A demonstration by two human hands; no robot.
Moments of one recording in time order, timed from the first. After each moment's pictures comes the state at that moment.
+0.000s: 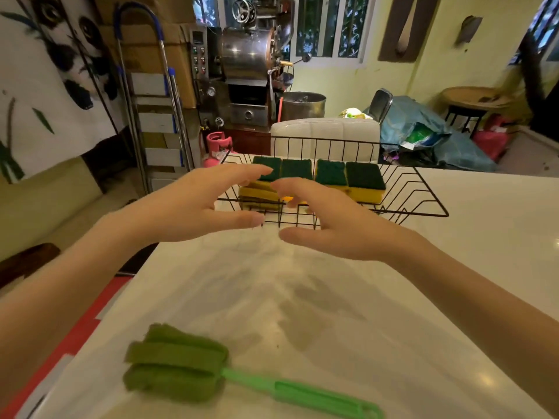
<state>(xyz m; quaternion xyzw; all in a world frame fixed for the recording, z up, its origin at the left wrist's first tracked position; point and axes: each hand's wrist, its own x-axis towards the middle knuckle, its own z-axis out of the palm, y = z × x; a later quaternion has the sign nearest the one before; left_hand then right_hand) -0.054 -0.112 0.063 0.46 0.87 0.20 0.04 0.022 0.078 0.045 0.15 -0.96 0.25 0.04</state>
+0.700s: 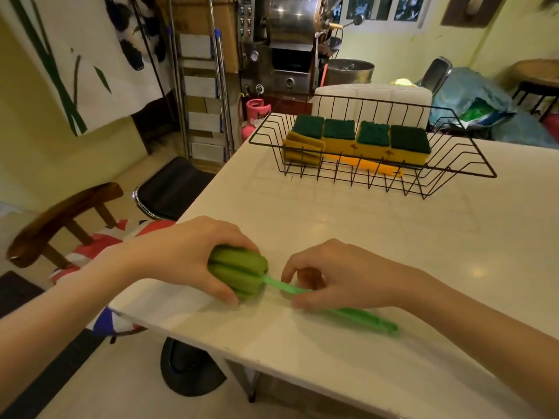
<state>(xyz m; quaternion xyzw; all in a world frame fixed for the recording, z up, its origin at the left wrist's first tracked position) 0.022 -0.194 -0.008 0.42 0.88 0.13 0.21 0.090 0.028 -0.018 0.25 -0.93 0.21 -0.16</state>
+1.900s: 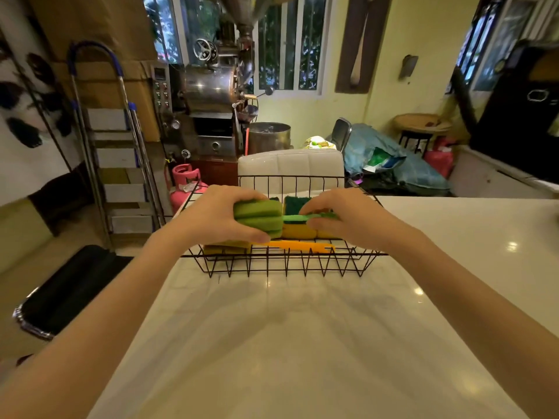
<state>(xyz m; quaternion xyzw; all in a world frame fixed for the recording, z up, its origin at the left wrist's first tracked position) -0.122 -0.029 0.061 0.45 0.85 0.28 0.02 -0.021 0.165 0.059 0.04 -0.98 0.15 0.11</state>
